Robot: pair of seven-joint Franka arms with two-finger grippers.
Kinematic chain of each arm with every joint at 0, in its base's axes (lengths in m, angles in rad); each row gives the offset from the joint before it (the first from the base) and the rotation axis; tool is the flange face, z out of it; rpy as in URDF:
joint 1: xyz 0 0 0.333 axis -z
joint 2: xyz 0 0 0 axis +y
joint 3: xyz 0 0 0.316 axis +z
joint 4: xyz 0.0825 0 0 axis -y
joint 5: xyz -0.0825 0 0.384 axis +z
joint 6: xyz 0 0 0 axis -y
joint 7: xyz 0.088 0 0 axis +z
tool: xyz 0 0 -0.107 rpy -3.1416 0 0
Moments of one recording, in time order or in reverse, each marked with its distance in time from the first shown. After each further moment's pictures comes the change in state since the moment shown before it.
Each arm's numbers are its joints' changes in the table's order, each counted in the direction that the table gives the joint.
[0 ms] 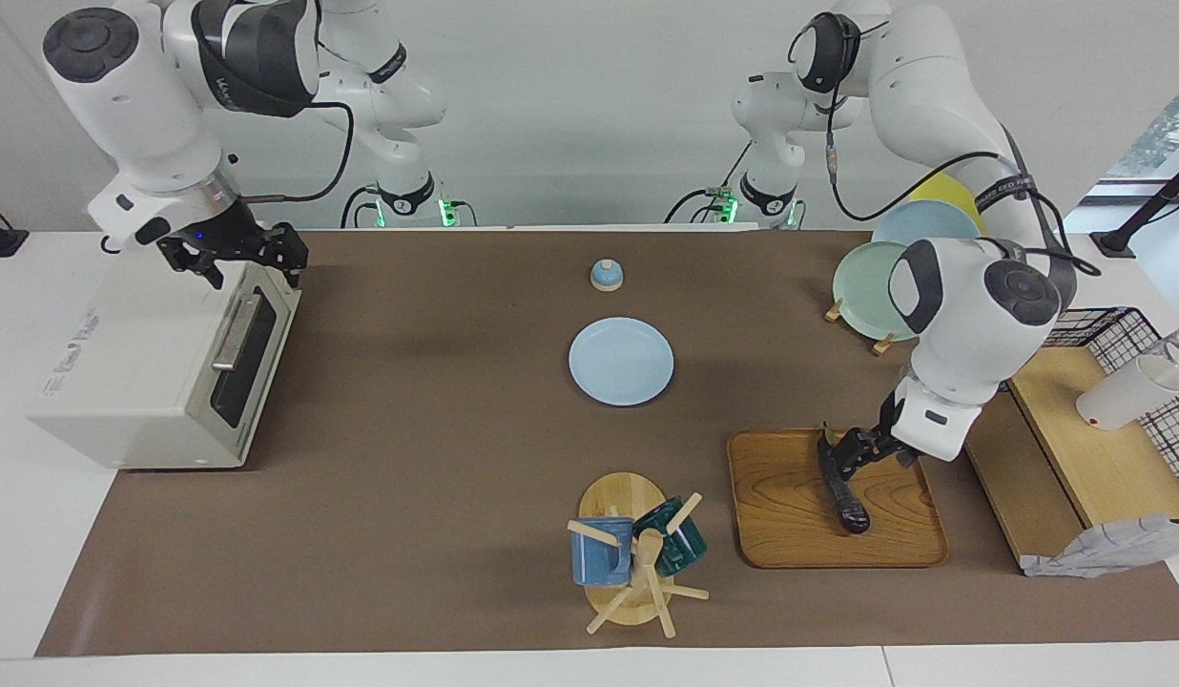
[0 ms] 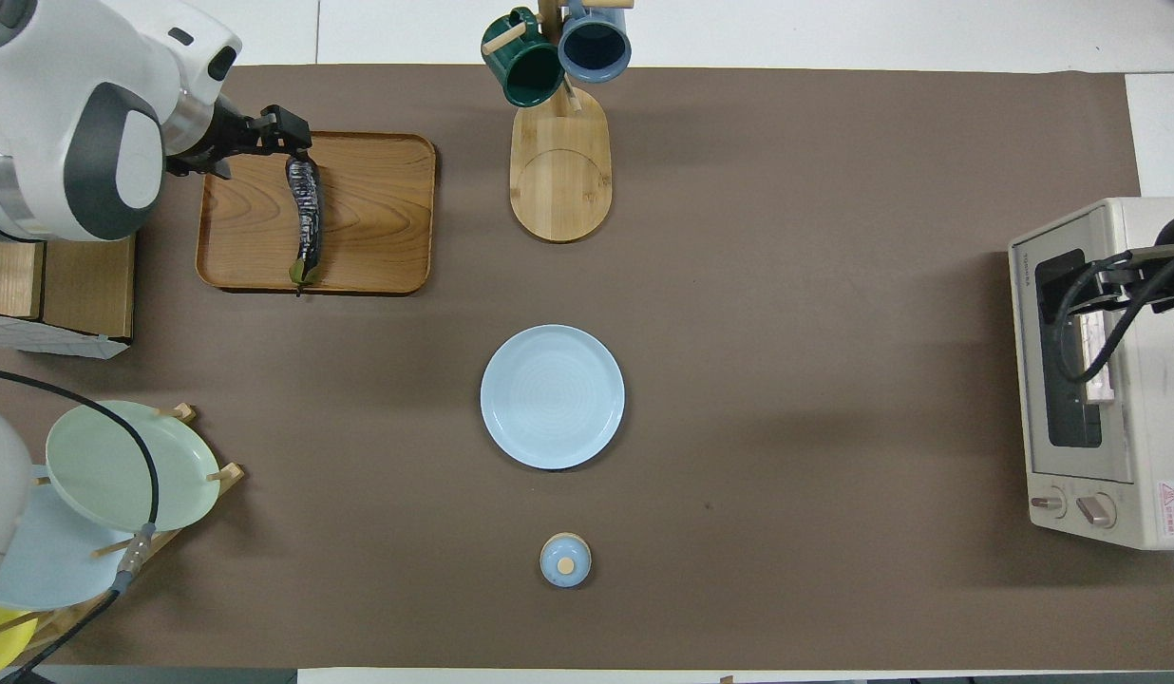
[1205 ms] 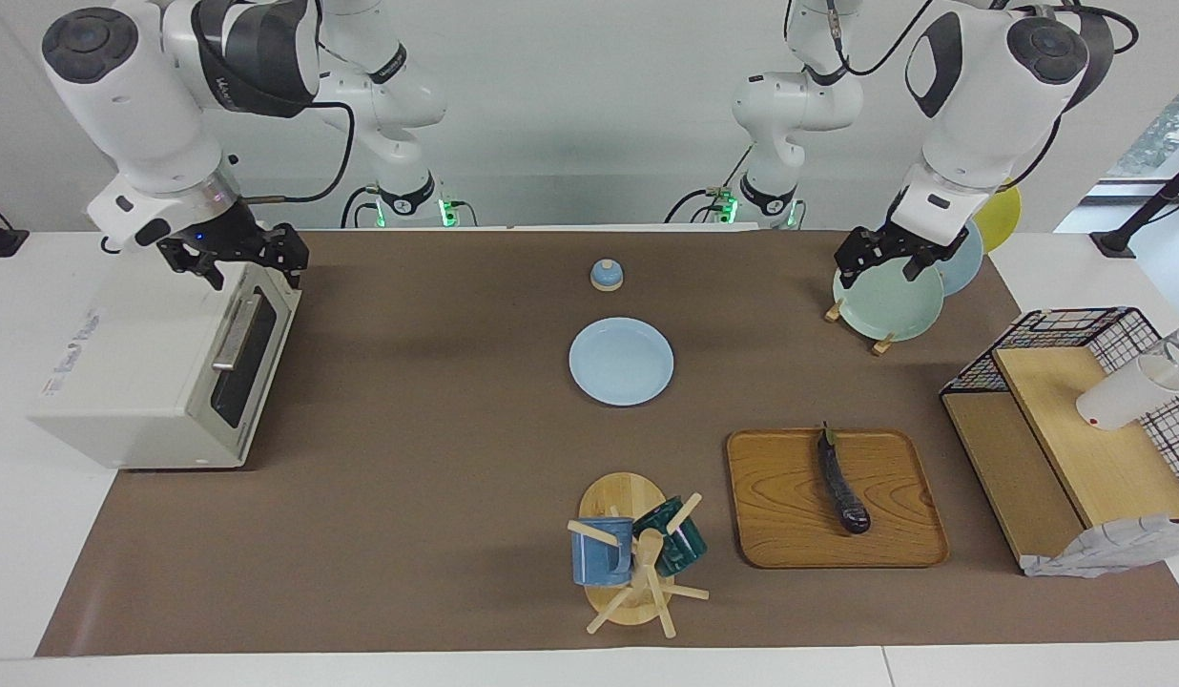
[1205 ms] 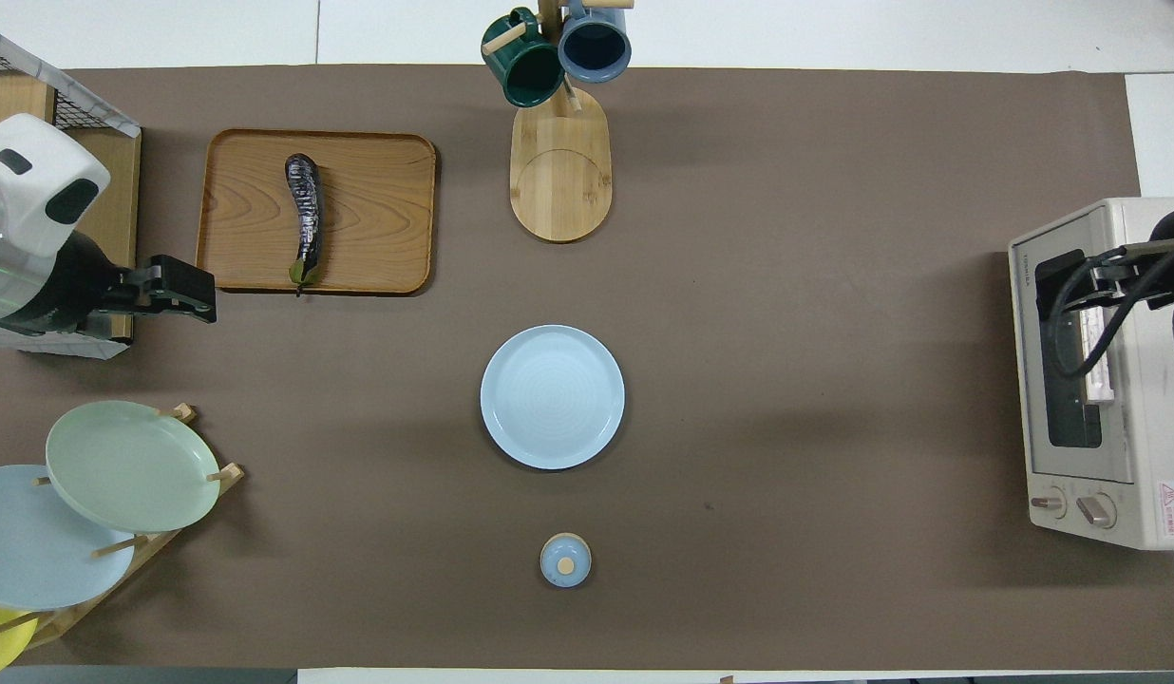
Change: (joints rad) left arm -0.008 -0.532 -0.004 -0.393 0.000 -0.300 -0.083; right arm -0.019 0.005 -0.018 0.009 0.002 -0.006 -0.002
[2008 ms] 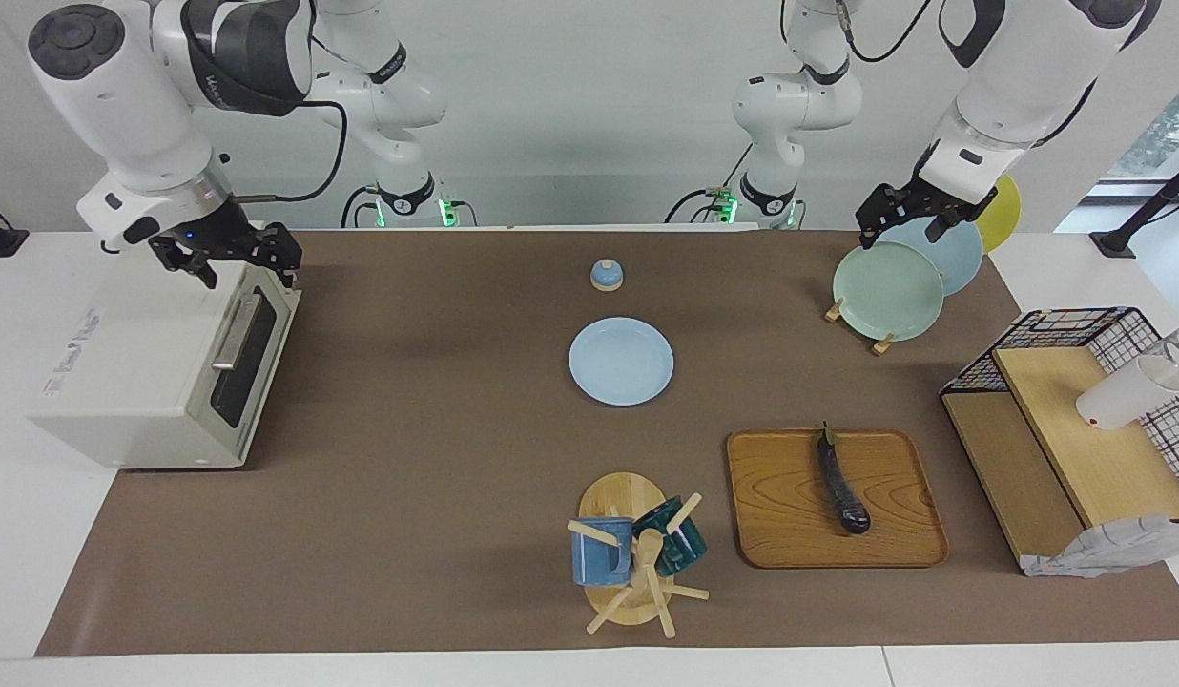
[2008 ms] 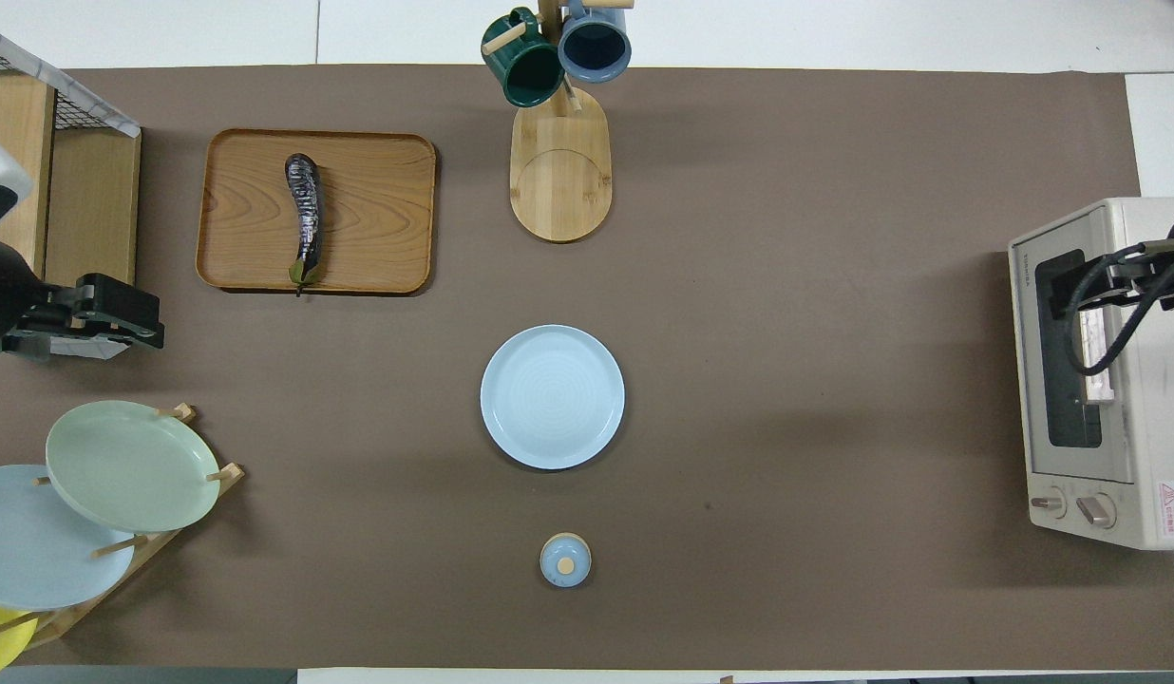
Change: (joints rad) left arm -0.060 -0.001 -0.034 0.126 0.000 -0.211 -0.022; right arm 0.011 0.000 0.000 0.009 0.041 0.000 -0.041
